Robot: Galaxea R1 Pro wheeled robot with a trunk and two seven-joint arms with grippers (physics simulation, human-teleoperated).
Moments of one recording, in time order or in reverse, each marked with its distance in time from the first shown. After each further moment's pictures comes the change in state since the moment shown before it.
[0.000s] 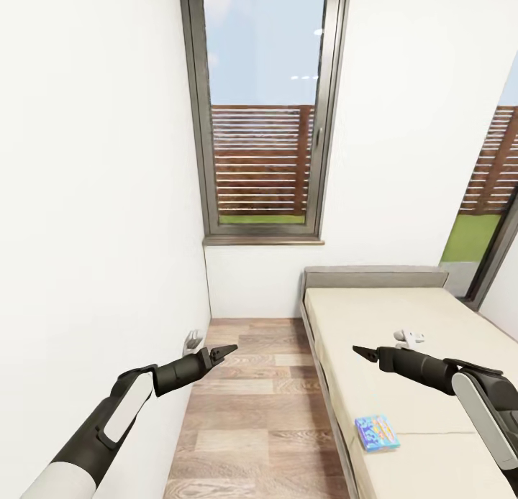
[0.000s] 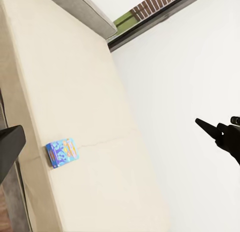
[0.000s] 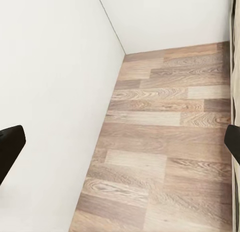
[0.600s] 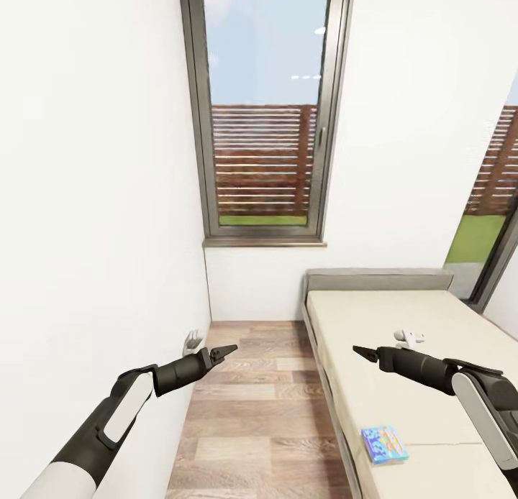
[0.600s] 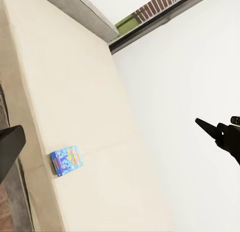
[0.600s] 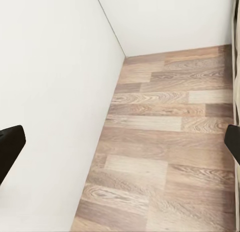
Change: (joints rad) left arm 0.000 0.000 0.000 0.000 0.000 0.000 0.000; right arm 0.000 0.000 0.000 0.000 0.000 0.000 0.000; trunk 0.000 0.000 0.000
